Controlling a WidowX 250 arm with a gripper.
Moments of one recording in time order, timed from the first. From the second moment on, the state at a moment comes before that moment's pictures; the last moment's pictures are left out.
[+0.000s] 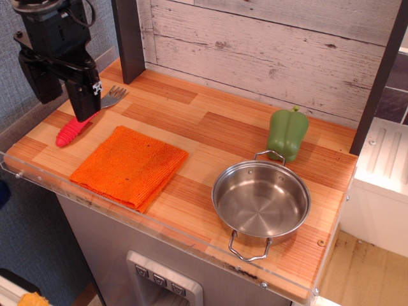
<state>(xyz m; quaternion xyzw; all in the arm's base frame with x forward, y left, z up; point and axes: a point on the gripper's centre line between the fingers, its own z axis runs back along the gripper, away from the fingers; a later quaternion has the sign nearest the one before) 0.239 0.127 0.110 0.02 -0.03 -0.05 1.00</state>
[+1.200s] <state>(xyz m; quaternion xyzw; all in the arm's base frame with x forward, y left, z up) 0.217 -0.021 0.089 -0.03 -0.03 -0.20 0.98</state>
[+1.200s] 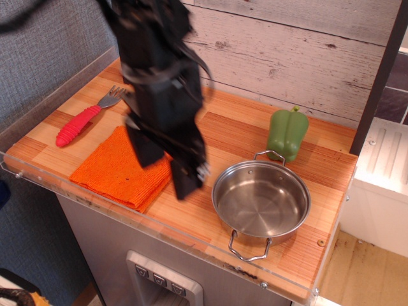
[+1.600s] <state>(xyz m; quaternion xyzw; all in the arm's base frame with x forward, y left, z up) 0.253 -0.044 0.050 0.00 -0.03 -0.18 0.98</state>
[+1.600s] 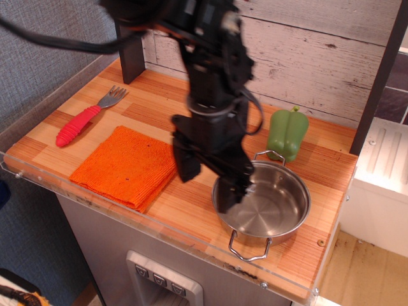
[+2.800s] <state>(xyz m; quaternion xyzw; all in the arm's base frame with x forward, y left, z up) 0.285 -0.024 0.022 0.00 -0.03 -0.04 1.00</state>
